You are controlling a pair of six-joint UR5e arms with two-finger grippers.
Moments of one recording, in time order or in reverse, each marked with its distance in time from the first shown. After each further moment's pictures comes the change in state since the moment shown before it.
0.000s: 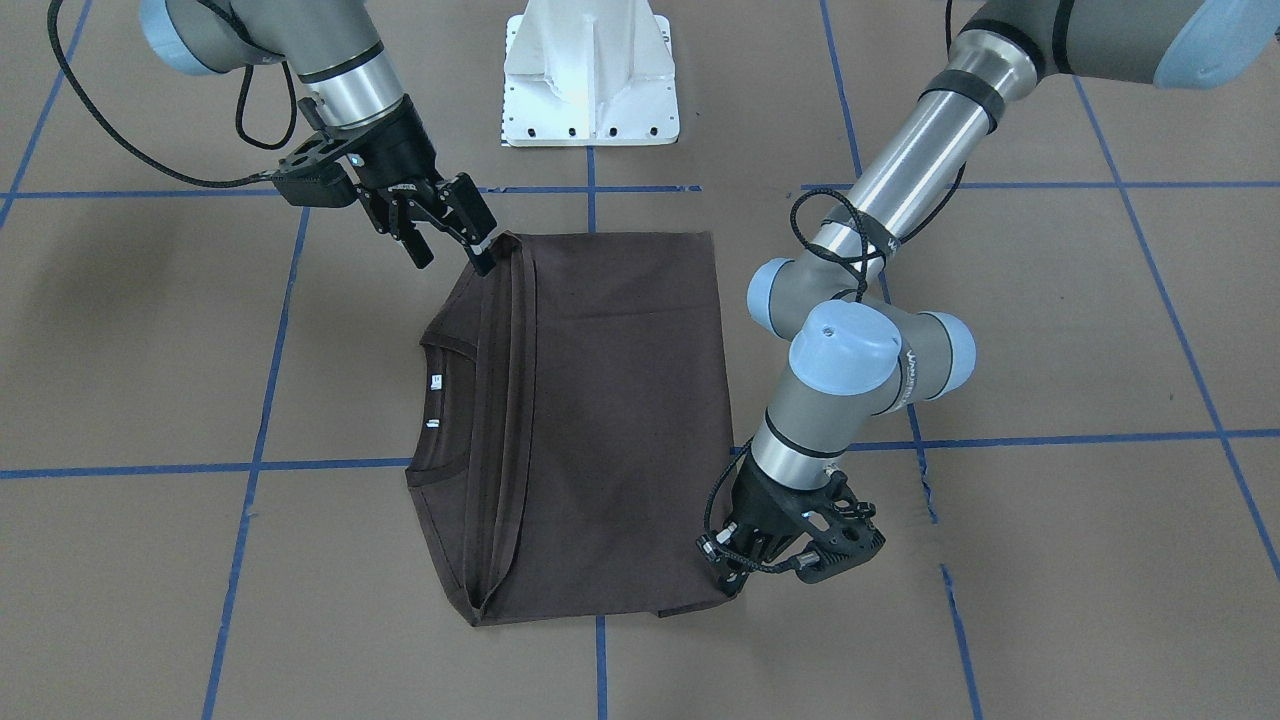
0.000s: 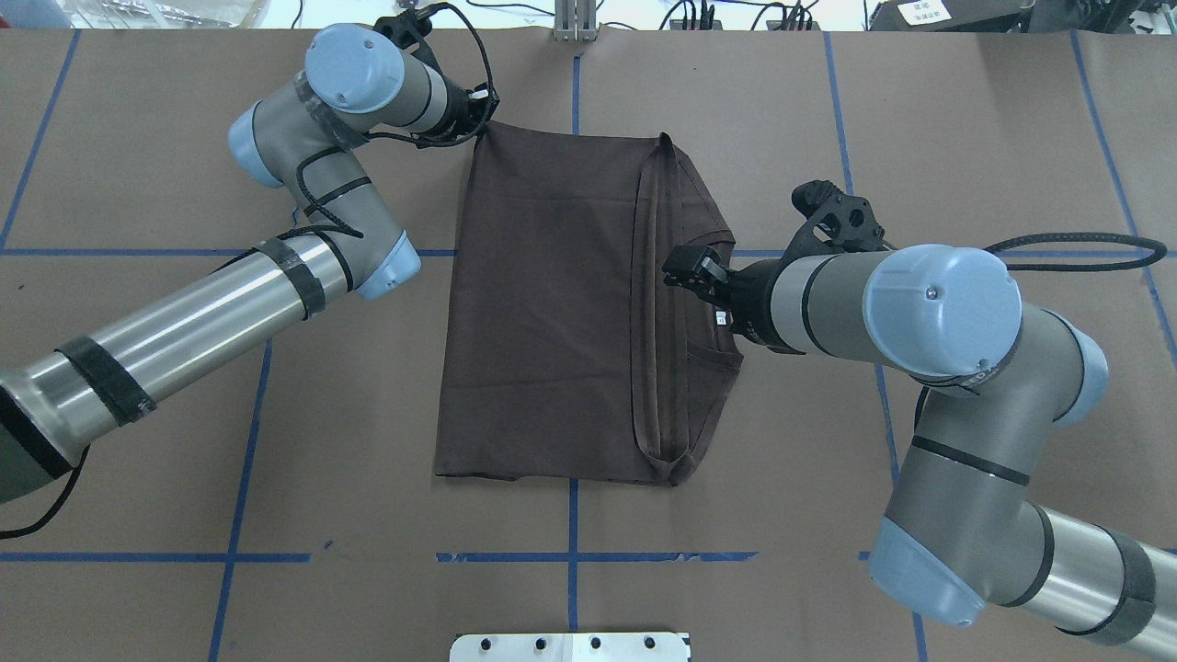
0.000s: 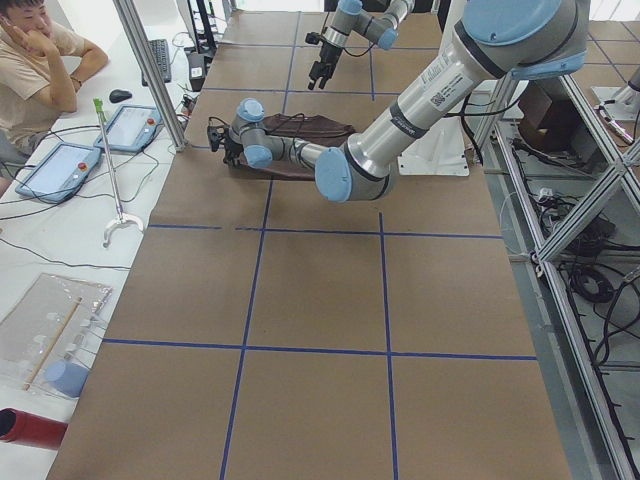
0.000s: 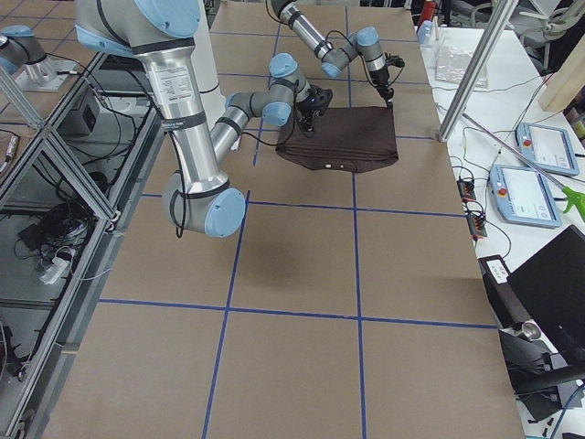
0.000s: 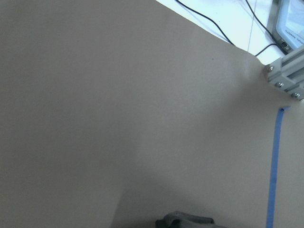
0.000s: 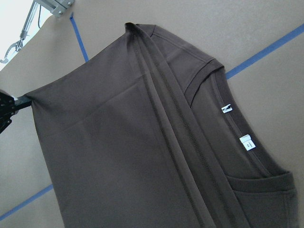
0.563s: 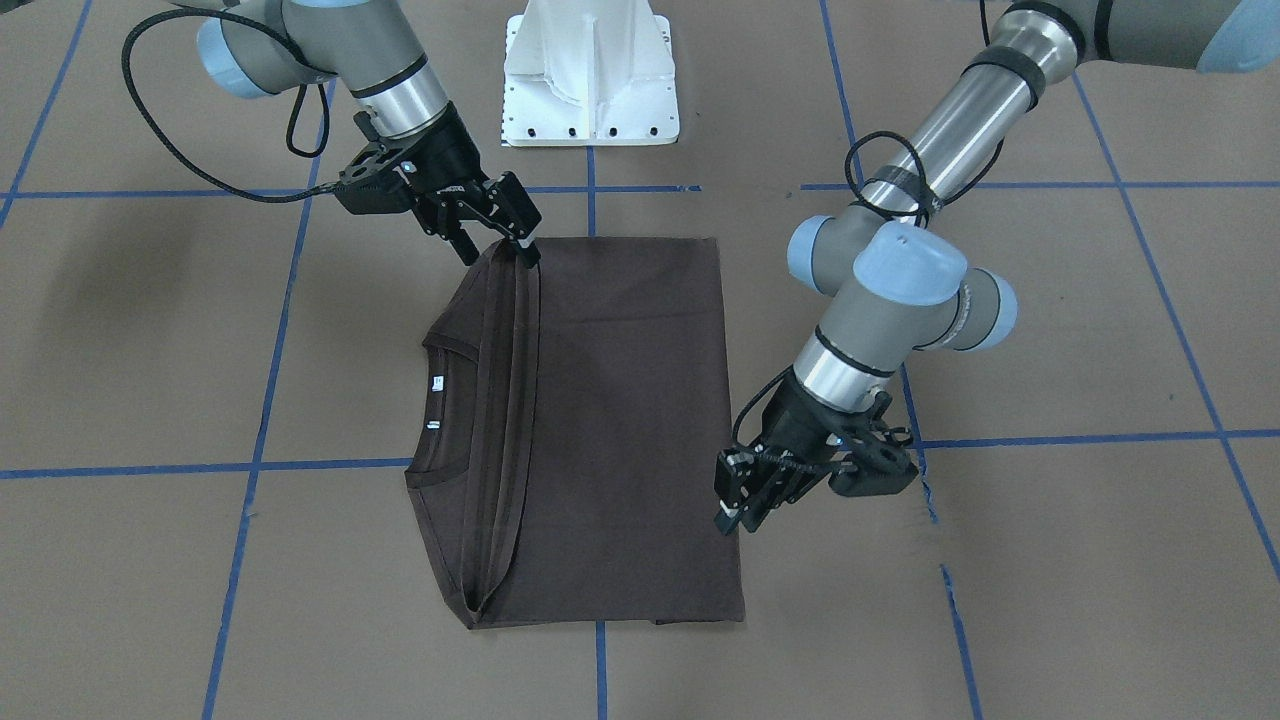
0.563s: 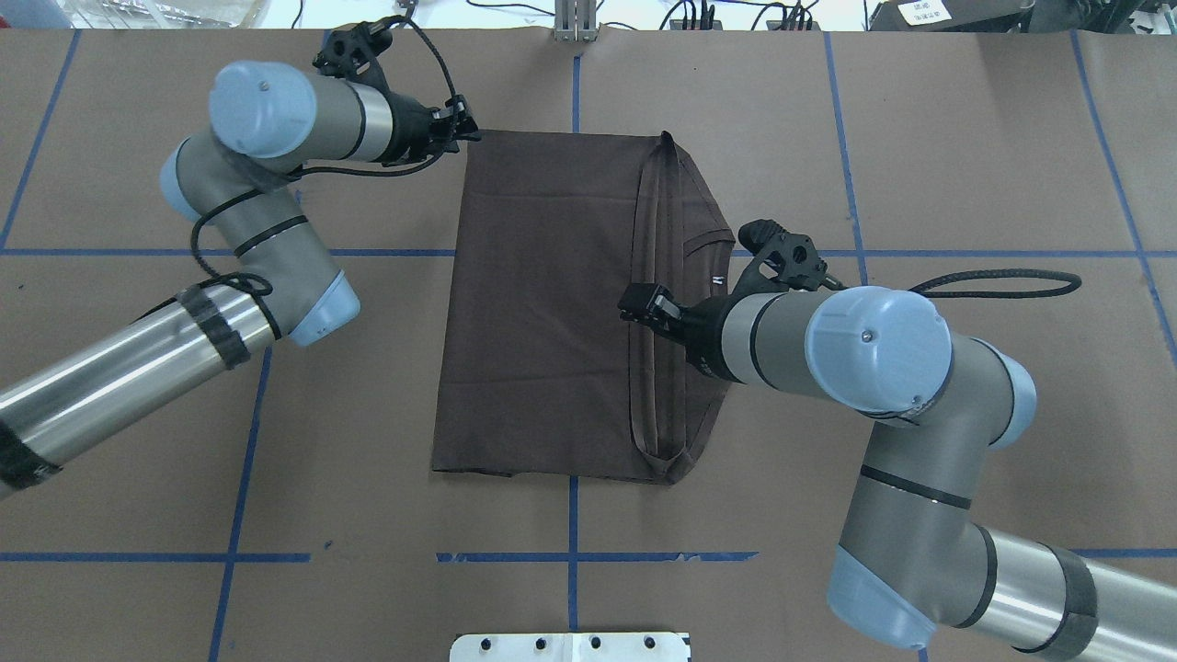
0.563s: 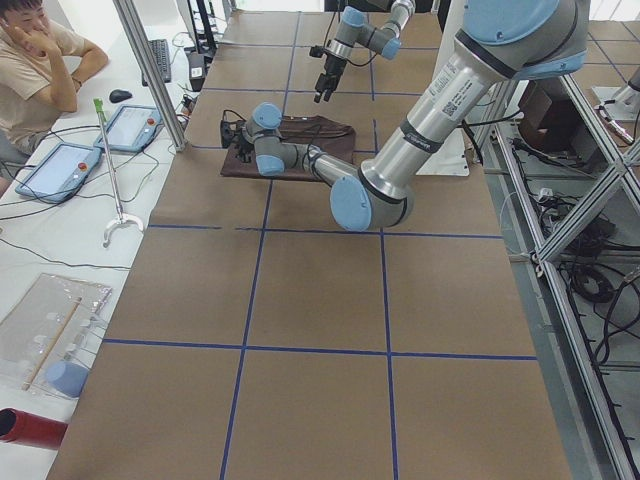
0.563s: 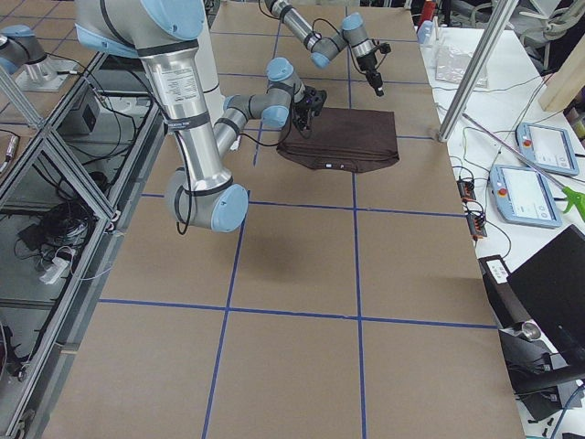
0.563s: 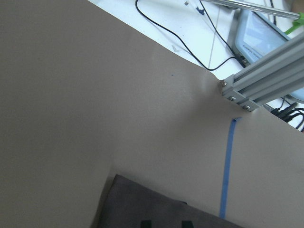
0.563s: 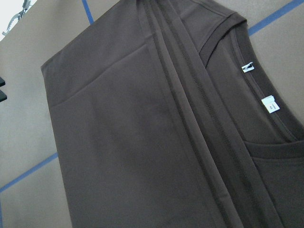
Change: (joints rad) left arm 0.018 0.277 -0.394 -0.127 -0.027 0.058; right arm -0.080 0.048 -0.069 0.033 -0.025 0.000
